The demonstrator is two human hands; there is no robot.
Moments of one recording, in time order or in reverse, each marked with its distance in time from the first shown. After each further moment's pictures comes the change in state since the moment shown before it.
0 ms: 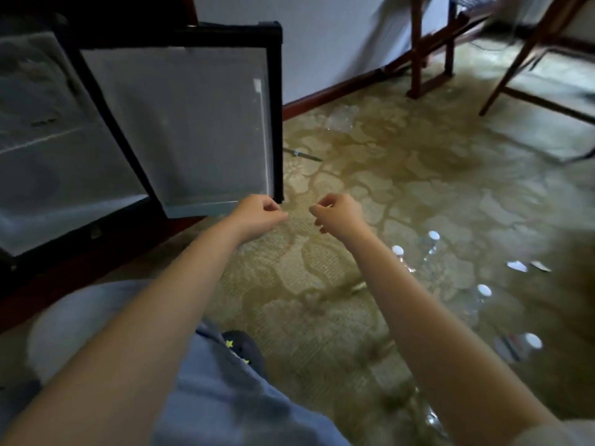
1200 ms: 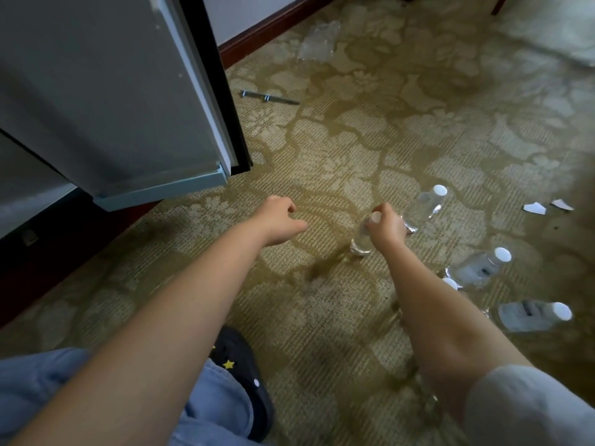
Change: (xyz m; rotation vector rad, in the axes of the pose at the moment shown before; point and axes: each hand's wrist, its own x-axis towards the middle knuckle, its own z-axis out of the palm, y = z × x) left_hand 0.100 0.001 0.107 0.365 -0.274 -0.039; right_hand 0.116 0.241 0.014 -0.152 0.225 0.377
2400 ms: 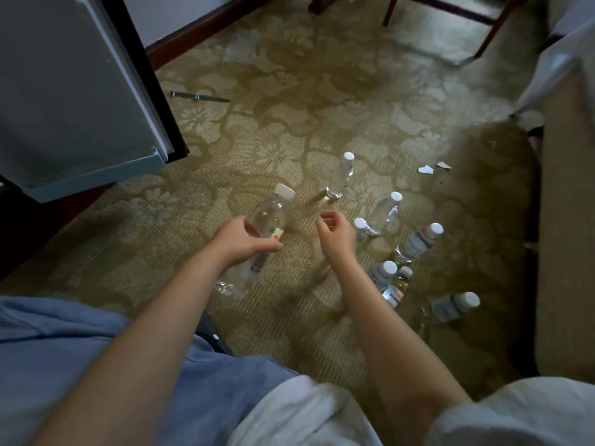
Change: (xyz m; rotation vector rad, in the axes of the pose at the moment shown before) left_hand -0.120 0.005 0.078 -0.416 -0.061 0.038; right_hand -0.184 0.047 -0.061 0.460 0.106 0.020
